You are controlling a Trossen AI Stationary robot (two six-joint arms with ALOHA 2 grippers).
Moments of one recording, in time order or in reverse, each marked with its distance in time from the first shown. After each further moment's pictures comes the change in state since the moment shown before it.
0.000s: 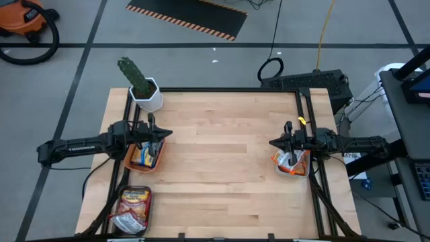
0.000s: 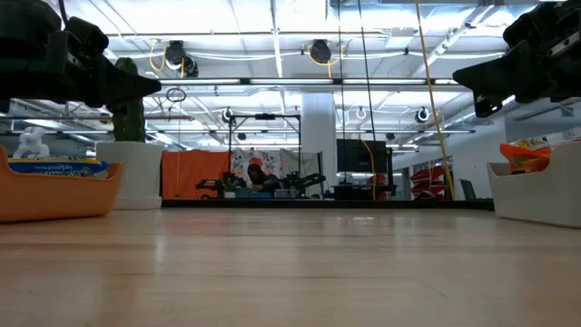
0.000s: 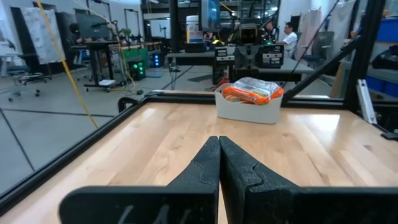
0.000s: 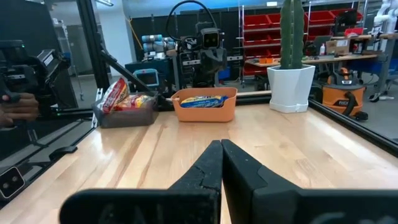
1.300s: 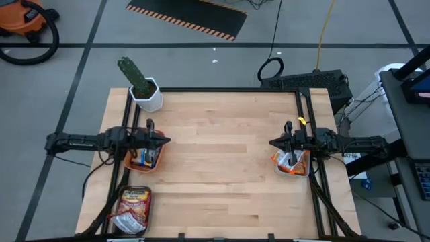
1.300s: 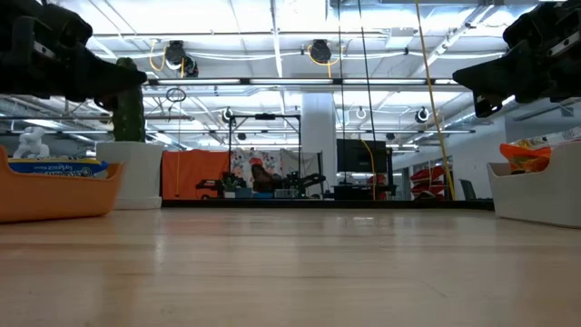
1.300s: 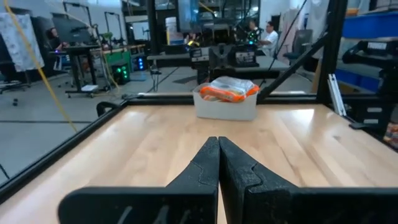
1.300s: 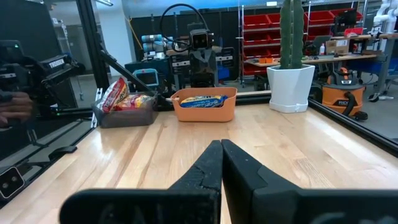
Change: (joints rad) left arm -0.250 -0.136 0.000 -0.135 -0.180 0.027; right arm 0.000 0.000 0.000 0.000 0.001 0.000
